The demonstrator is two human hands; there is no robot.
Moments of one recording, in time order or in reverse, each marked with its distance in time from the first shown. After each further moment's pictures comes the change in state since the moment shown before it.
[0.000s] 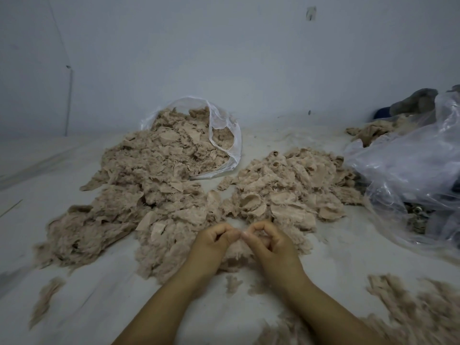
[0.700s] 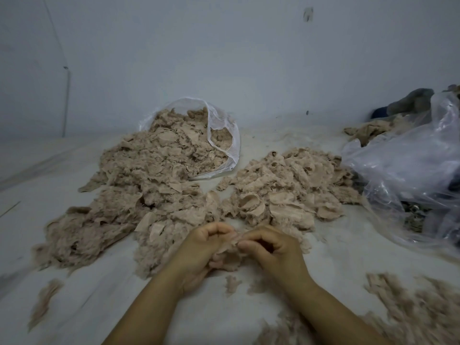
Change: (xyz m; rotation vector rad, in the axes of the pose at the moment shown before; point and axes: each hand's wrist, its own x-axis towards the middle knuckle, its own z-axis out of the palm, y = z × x) left_hand 0.000 0.011 -0.010 -0.380 -0.100 -0.236; right_hand -0.005 -0.007 -0.005 -0.189 0.013 -0.285
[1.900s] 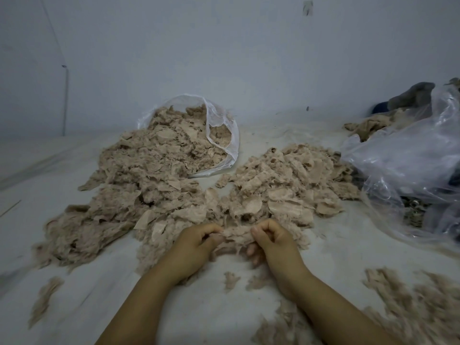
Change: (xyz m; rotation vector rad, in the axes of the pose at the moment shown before) left_hand 0.004 -0.003 -0.024 0.852 0.019 0.319; right_hand 0.004 0.013 0.004 0.312 0.001 0.556
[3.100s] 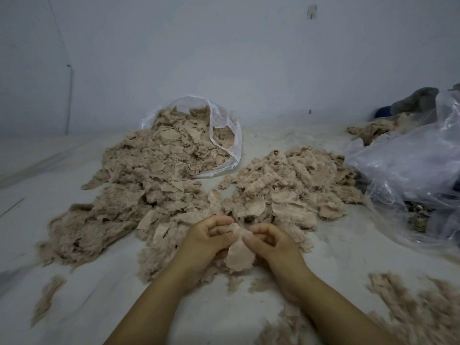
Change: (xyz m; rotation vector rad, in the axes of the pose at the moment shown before) left_hand 0.000 0.015 0.013 -0.674 0.066 -0.225; right_hand -0.001 0.000 -0.001 0.101 -0.057 0.055
